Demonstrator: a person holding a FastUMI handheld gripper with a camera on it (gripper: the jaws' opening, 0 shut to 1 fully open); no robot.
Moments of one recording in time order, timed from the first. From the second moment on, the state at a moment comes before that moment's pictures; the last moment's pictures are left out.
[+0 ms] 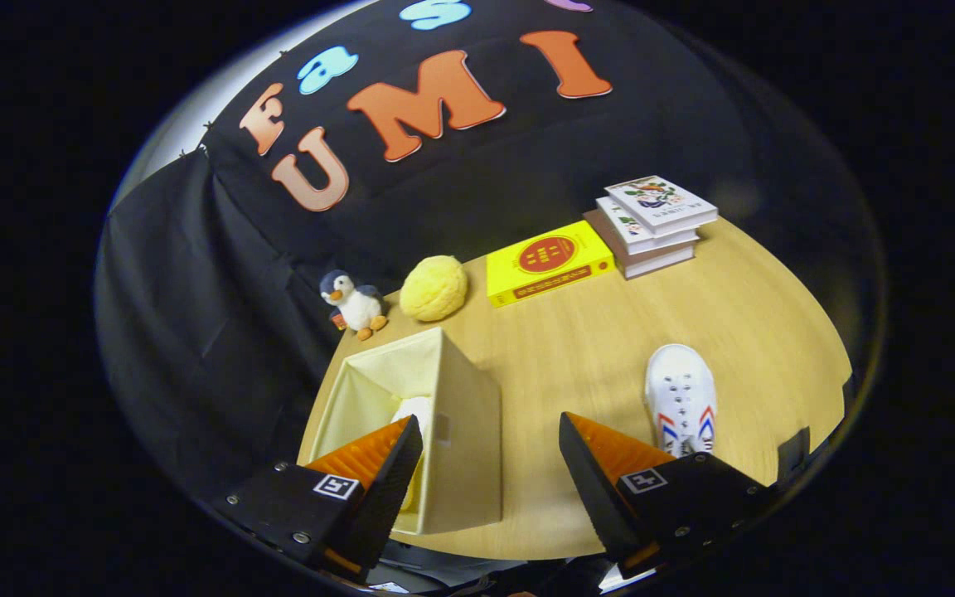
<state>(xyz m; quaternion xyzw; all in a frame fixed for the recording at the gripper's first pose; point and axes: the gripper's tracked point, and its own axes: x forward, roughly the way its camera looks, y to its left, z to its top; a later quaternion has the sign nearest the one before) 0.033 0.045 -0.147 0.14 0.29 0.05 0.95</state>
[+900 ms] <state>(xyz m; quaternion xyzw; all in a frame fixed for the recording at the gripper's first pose) 0.034 -0.124 -0.287 0.08 0.41 -0.07 0.91</state>
